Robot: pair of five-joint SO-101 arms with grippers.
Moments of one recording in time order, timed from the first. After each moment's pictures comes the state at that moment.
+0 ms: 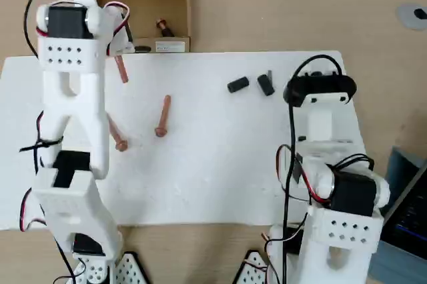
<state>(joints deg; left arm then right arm) -0.1 17.4 -50.5 99.3 5.8 6.2 -60.8 39.6 88.7 2.0</state>
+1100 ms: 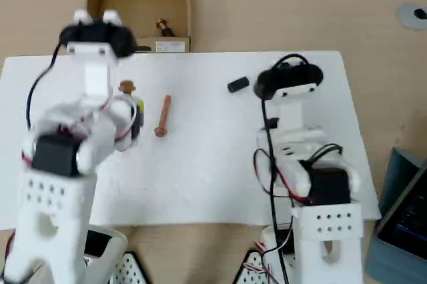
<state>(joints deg) 9.2 -49.6 28.0 75.0 -3.2 -9.9 -60.8 47.4 74.3 -7.4</state>
